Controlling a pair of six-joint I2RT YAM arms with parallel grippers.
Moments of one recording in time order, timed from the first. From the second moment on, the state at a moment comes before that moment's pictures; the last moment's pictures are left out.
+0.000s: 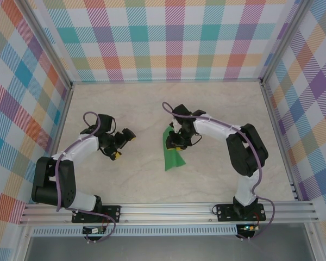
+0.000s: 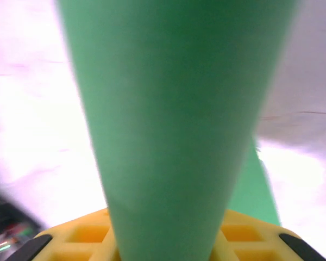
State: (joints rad) left arm -0.17 1.43 0.81 -0.52 0.37 -0.90; right arm 0.63 1.87 1.33 -0.75 -0.49 0.54
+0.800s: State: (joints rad) left arm -0.29 1.44 0.75 -0.29 0.47 -0.95; right arm 0.58 1.89 1.25 -0.69 -0.46 0.60
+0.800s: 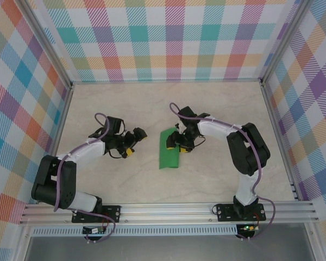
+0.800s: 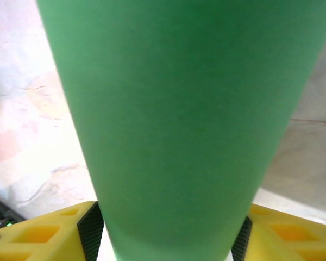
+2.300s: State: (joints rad) left arm -0.54 1.68 0.89 -0.14 0.43 -1.00; right arm 0.52 1.82 1.13 -0.70 -0.21 0.69
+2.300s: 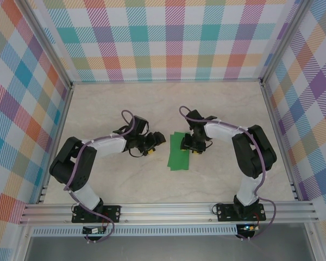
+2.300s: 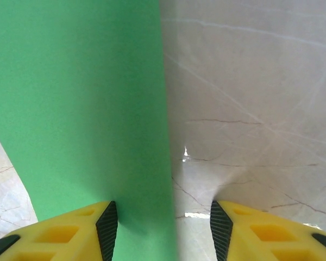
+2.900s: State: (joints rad) left arm -0.60 1.75 0.93 -0.11 0.44 -1.00; right arm 0.52 1.81 1.11 -0.68 -0.18 0.80
